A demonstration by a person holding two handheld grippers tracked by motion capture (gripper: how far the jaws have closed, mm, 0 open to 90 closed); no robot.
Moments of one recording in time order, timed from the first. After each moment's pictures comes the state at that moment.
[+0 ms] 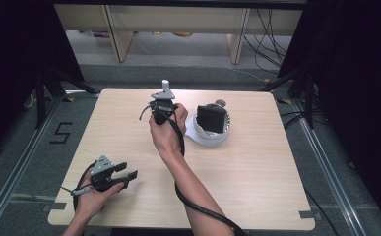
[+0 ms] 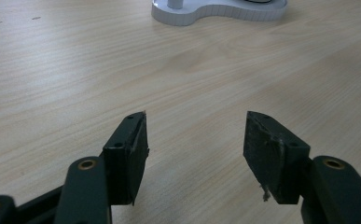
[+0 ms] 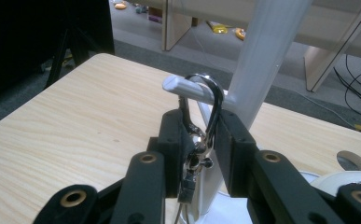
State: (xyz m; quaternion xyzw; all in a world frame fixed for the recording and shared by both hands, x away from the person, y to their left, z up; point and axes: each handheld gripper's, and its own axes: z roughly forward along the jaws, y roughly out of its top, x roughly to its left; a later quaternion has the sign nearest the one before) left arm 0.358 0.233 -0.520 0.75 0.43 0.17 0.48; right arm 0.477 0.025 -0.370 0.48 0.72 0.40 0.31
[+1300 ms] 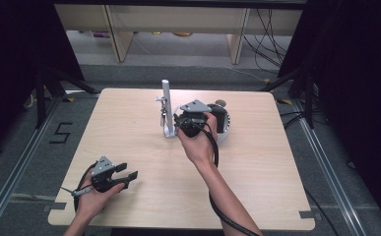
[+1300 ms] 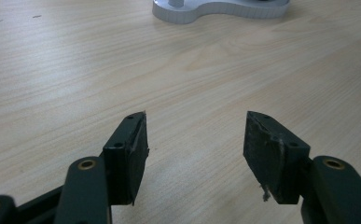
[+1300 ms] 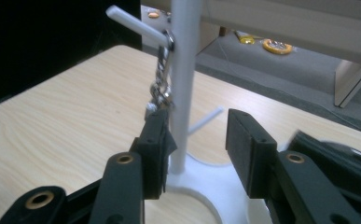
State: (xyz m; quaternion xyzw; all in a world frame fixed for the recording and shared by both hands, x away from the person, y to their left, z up) left arm 0.357 0.232 -0.522 0.75 0.43 0.17 0.48; right arm 0.448 -0.060 -0.379 0.42 0.74 0.44 0.28
